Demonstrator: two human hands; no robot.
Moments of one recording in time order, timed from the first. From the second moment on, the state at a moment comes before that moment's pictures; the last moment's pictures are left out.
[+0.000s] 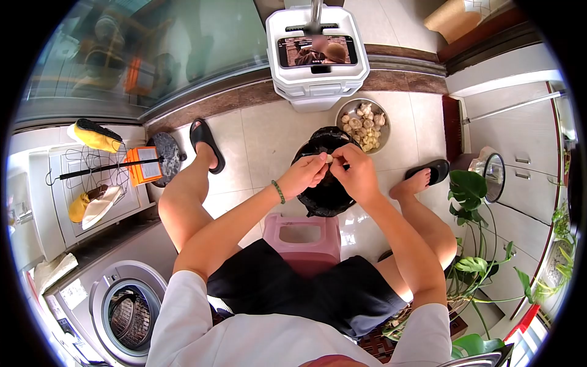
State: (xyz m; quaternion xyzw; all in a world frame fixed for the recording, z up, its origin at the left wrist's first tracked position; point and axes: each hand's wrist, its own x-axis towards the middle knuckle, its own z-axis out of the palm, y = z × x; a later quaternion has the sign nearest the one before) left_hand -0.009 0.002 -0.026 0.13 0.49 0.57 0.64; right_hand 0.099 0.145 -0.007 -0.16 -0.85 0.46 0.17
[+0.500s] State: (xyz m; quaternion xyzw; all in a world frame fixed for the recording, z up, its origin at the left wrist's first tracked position) left_hand -0.007 0.009 -0.010 0.04 0.42 0.61 0.67; right_hand 0.098 0.140 -0.004 -0.21 -0.80 0.52 0.21
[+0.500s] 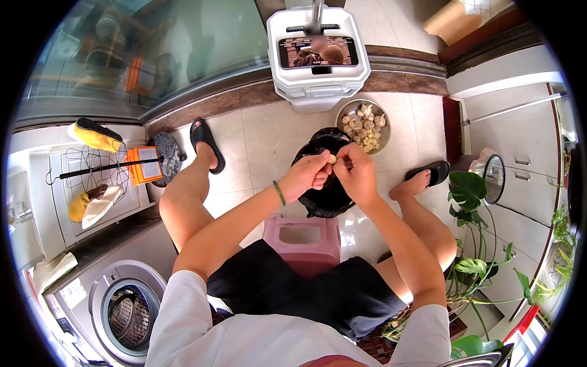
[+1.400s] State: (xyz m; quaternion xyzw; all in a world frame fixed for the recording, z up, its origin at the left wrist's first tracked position) left_hand -0.023 0.006 -0.015 0.06 0.39 0.60 0.70; right_hand 0.105 0.175 -0.010 -0.22 -0.76 0.57 0.19
